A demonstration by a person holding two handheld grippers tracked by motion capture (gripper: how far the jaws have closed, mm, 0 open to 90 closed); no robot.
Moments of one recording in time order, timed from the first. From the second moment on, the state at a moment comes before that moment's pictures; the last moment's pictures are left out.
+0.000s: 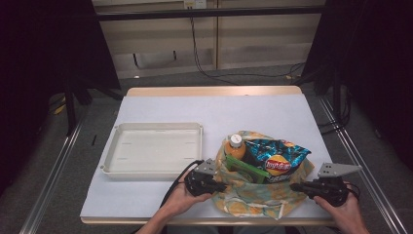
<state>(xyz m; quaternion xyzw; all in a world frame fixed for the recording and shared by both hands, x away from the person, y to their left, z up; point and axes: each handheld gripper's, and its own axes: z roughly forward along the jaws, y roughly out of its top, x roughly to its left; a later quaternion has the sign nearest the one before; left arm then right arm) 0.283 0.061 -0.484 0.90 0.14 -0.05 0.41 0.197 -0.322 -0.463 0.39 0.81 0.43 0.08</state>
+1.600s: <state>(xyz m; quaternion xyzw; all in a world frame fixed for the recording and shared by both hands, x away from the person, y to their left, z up) 0.297 0.080 -0.409 0.81 0.16 0.01 0.56 0.167 -0.344 -0.415 0.41 0.74 0.52 0.15</state>
